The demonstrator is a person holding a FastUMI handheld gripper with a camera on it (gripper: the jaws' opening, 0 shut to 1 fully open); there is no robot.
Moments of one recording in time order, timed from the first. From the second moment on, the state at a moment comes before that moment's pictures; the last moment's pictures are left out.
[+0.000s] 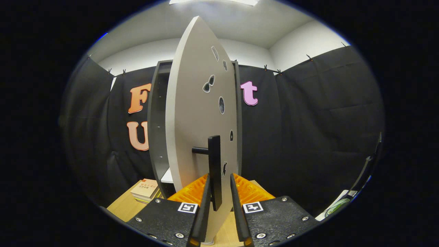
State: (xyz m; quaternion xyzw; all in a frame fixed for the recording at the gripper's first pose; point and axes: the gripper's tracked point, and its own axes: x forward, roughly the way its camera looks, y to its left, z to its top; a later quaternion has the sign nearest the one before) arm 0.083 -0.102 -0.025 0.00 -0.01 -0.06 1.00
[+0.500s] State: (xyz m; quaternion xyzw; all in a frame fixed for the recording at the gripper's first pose) arm 0.071 -0.162 -0.029 0.01 -0.01 -0.09 1.00
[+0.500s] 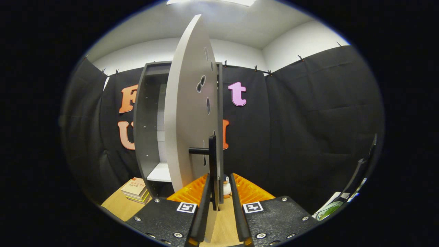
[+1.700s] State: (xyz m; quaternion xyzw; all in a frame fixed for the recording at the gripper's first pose) arm 0.030 -0.248 -0.029 0.00 -0.01 -0.17 0.99
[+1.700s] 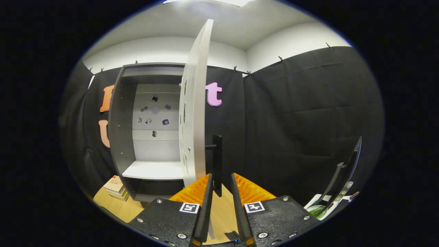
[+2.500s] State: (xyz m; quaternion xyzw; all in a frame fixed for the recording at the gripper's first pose) arm 0.002 -0.108 0.005 -0.02 -0.04 -0.06 1.00
